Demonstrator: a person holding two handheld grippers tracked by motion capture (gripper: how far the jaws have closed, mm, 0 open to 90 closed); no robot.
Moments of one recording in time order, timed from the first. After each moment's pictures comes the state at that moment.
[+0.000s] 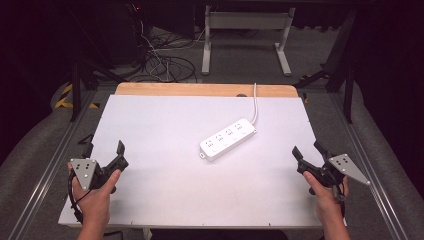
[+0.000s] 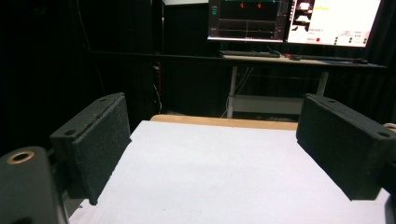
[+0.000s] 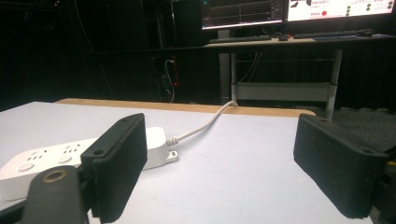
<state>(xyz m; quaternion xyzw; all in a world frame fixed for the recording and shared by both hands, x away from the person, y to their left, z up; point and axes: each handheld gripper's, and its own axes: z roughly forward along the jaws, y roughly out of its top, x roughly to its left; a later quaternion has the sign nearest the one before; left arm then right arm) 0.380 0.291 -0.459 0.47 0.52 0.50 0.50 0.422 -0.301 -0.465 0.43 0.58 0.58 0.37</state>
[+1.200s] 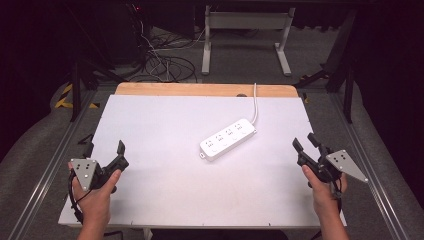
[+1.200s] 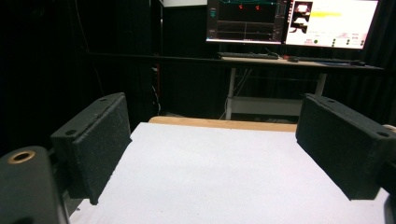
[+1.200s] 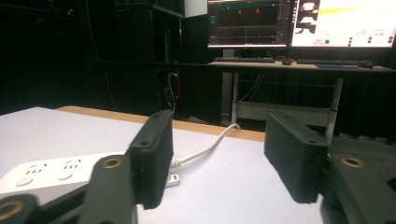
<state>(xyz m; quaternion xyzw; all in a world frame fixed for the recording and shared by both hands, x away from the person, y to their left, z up) 0.379 0.289 -0.458 0.47 0.52 0.50 0.50 0.427 -0.289 -0.450 0.38 0.58 0.59 0.41</state>
